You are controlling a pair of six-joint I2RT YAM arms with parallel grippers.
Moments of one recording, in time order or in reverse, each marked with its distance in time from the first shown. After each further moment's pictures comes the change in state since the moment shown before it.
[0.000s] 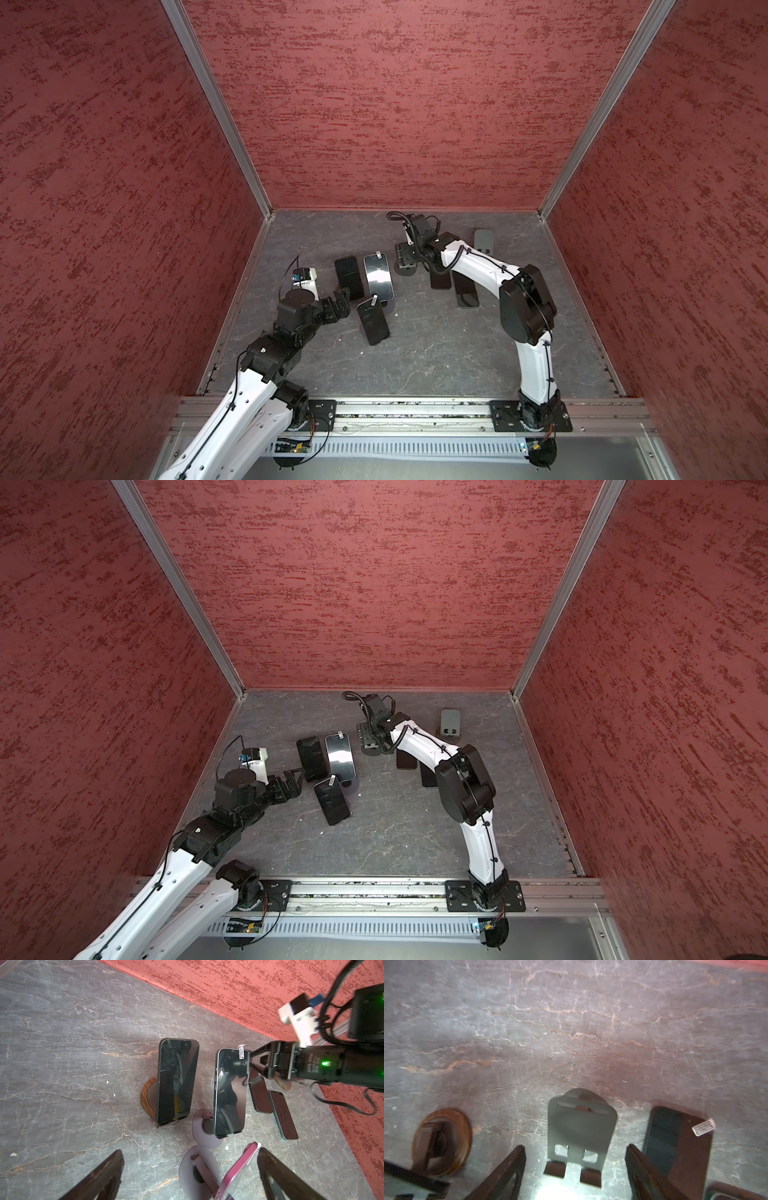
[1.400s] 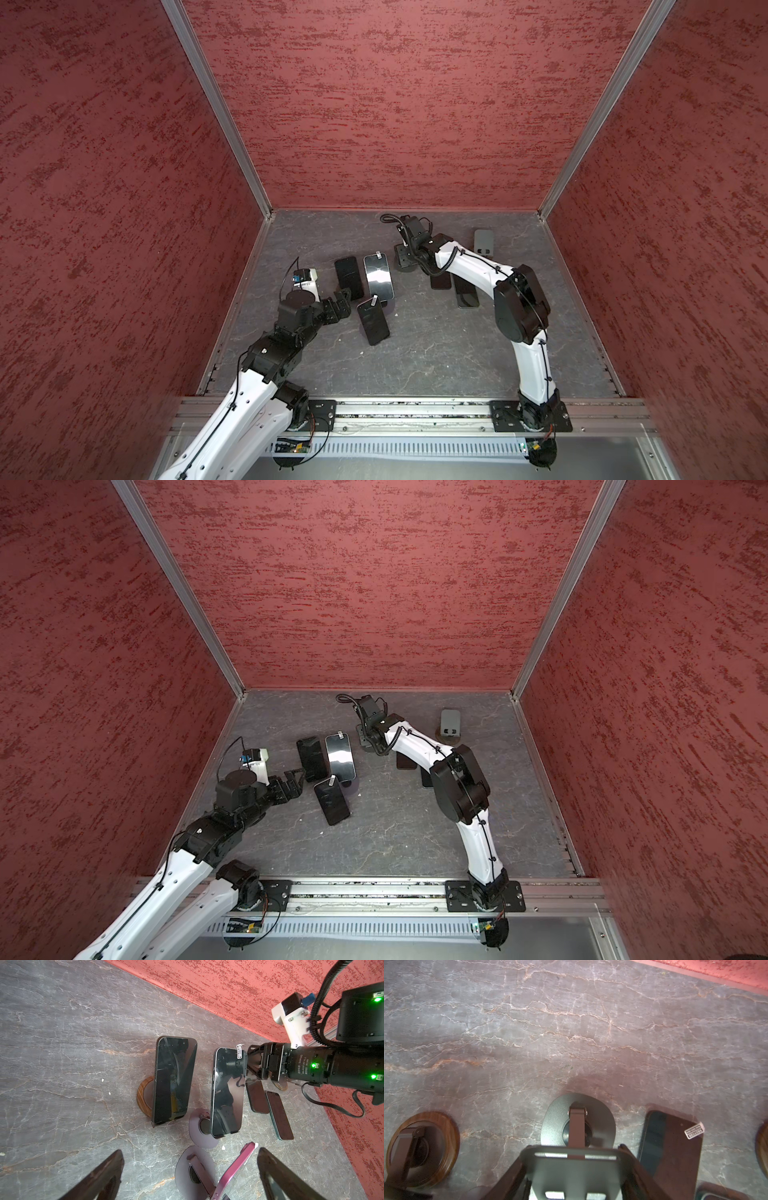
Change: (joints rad) left arm -0.005 -0.004 -0.017 0.026 0.014 -0.024; right arm 0.032 0.079 0.077 -0.040 0.082 -0.032
